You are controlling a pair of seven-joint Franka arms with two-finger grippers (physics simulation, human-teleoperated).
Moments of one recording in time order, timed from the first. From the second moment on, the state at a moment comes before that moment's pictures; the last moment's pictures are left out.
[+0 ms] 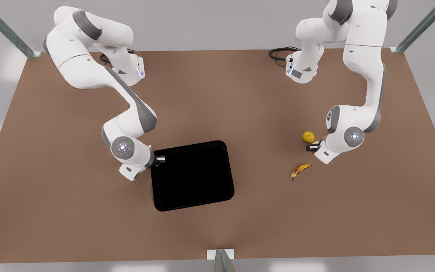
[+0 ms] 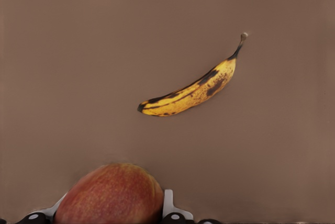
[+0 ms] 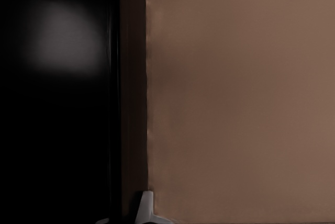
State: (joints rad) left arm -0.04 0.31 -0.07 -2.01 0.03 2.11 -0.18; right arm -0.09 0.63 0.65 -1.50 -0.27 1.89 0.47
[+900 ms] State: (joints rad) left arm -0.38 0.59 -0.24 -1.33 0.07 1.83 -0.89; right arm -0.37 0.39 0.59 -1.67 -0.25 1.78 0.27
